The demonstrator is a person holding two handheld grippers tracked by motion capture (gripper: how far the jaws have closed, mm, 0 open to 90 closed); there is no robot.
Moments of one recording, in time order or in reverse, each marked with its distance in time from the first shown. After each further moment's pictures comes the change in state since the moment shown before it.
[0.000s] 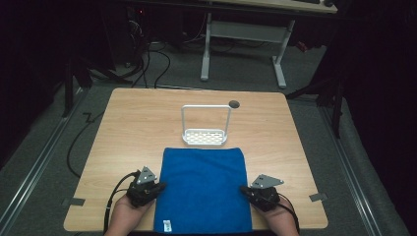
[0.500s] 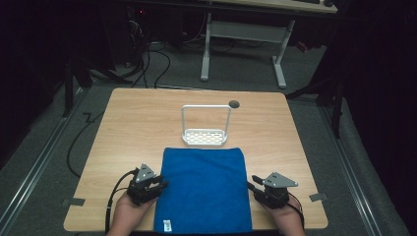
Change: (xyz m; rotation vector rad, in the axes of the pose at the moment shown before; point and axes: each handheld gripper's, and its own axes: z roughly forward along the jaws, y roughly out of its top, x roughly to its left) left arm 0.004 0.005 0.001 -0.076 0.046 -0.047; right arm -0.017 -0.008 -0.018 -0.135 -0.119 0.051
